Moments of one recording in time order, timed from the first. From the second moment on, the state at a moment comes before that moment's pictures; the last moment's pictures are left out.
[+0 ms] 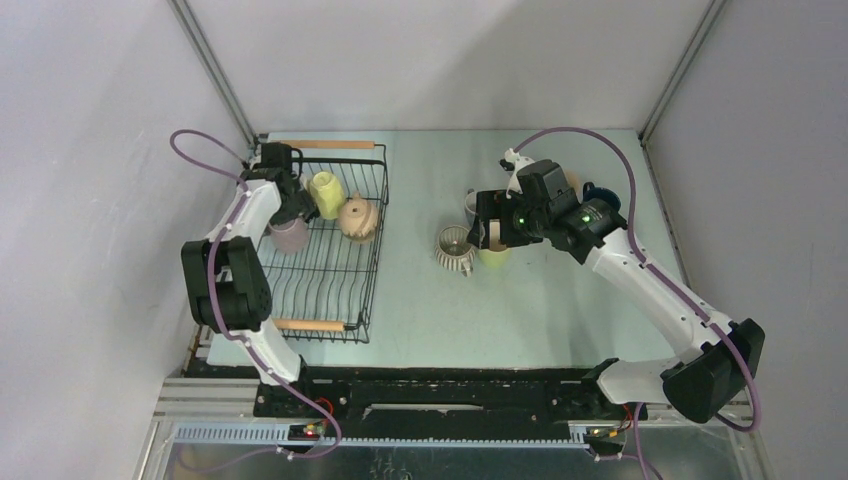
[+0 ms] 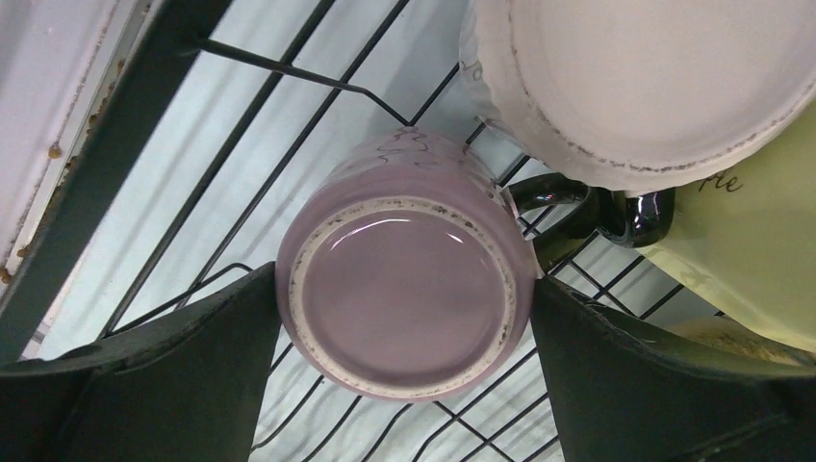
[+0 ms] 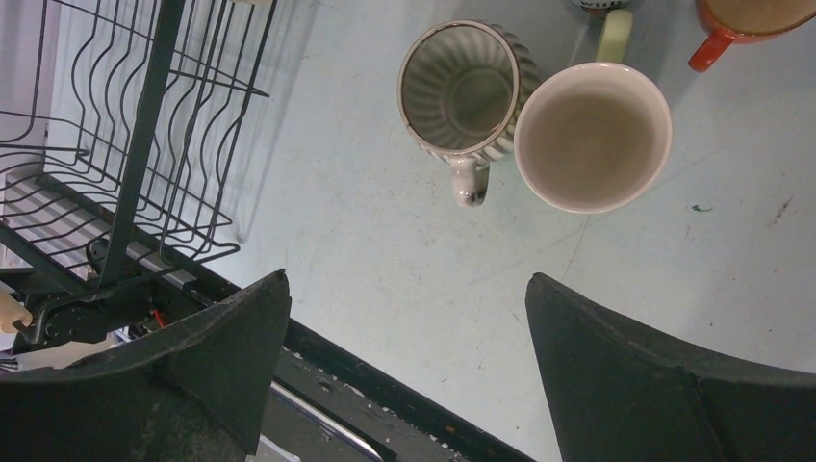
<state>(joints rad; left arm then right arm) 0.08 1.73 1.36 -0.72 -0.37 -0.46 0.59 1.30 1.29 -0.74 -0.11 0.42</state>
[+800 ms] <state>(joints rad) 0.08 1.66 1.31 -0.73 -0.25 -0.50 0.59 1.30 1.25 -0.70 -0.12 0.42</state>
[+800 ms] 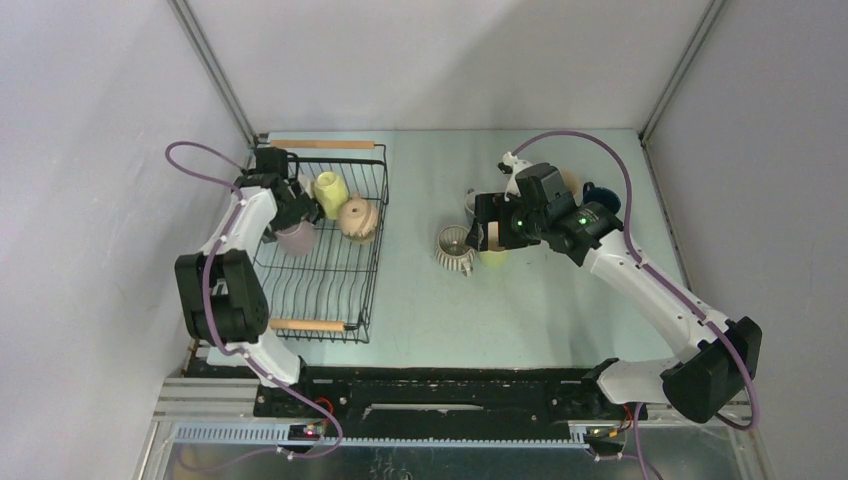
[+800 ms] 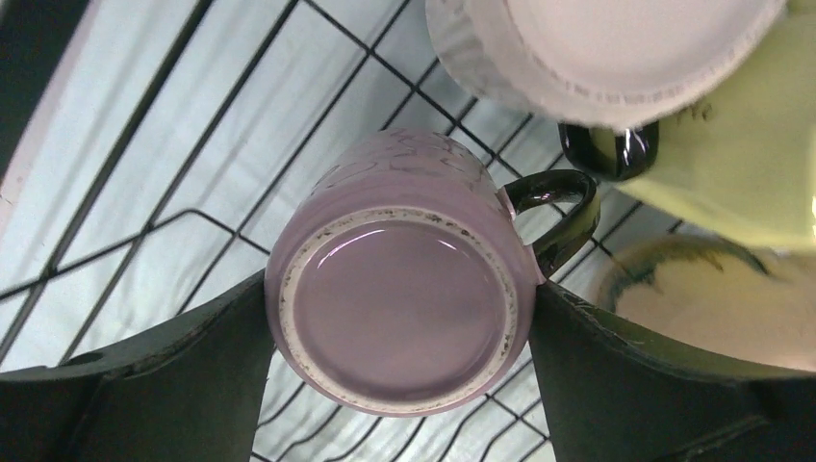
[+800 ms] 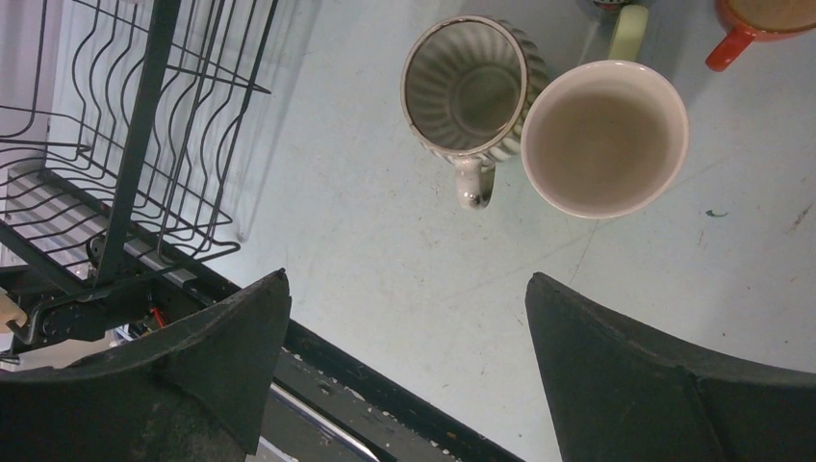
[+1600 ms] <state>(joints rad) -0.03 1.60 1.20 -0.77 -0.23 -0.52 0.62 1.31 1.25 -0.67 -0.14 0.43</state>
